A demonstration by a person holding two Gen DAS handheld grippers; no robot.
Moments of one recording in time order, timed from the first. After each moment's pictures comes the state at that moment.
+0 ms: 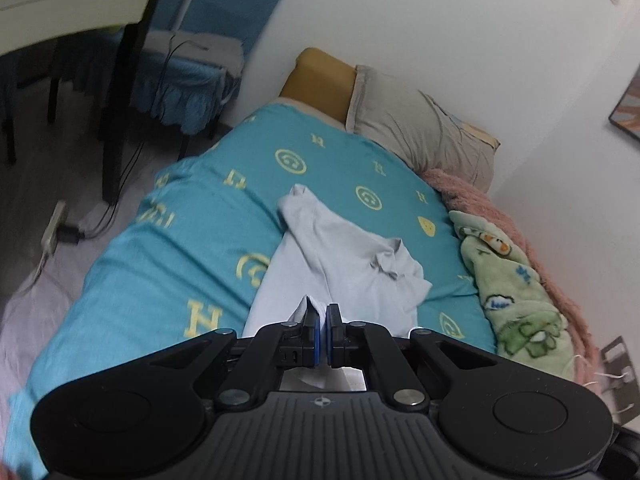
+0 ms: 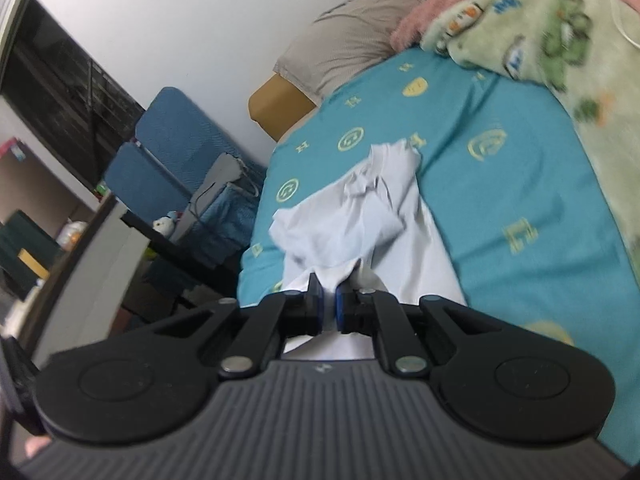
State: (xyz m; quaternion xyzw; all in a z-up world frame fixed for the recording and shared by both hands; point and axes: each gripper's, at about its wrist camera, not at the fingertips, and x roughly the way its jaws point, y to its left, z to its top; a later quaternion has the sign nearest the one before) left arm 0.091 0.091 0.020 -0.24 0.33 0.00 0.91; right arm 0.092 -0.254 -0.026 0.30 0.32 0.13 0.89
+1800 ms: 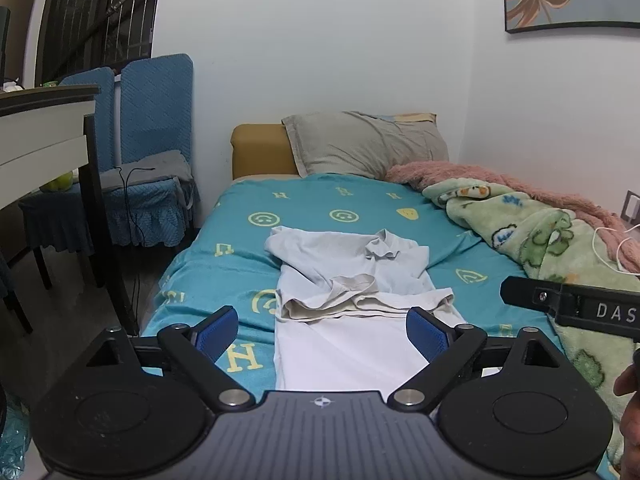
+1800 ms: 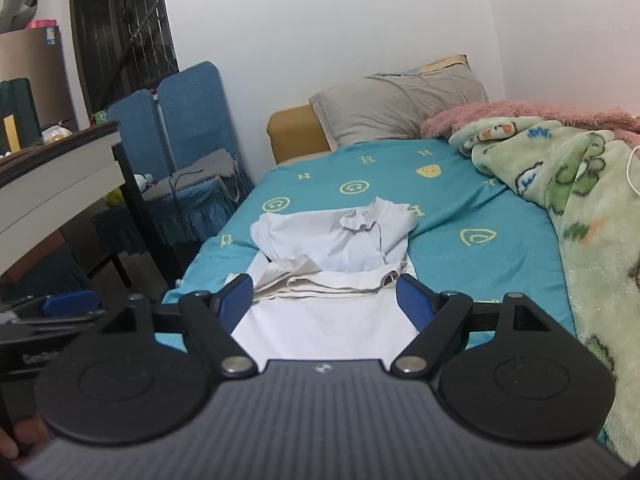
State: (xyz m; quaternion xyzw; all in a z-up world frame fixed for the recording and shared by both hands) left arm -0.002 0.044 -0.007 -0.01 0.23 -0.05 0.97; right arm 0.027 -0.193 -0.027 0.10 0.22 0.11 0.97
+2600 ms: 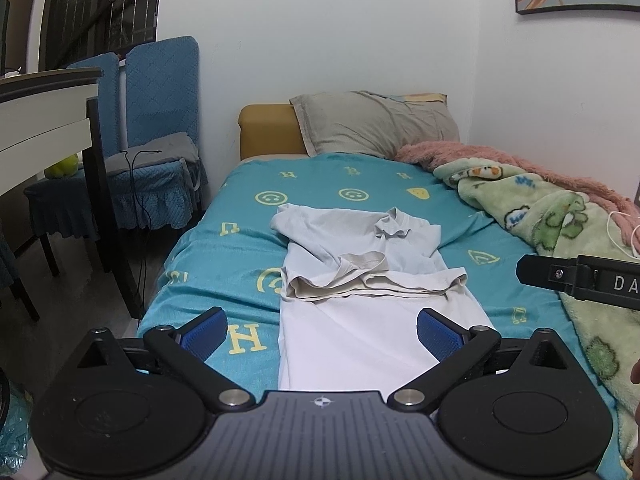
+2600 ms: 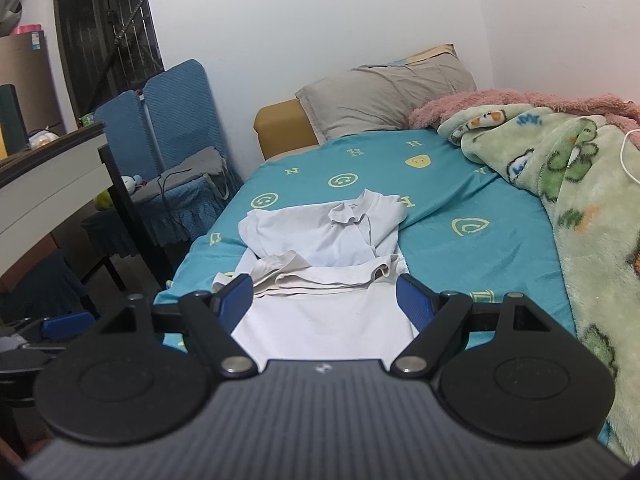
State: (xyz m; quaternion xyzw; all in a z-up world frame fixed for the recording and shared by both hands) left arm 0.007 0.043 -0.022 0.00 0.26 -0.03 0.97; right arm 0.034 -0.197 -0.035 0.11 0.23 0.09 0.96
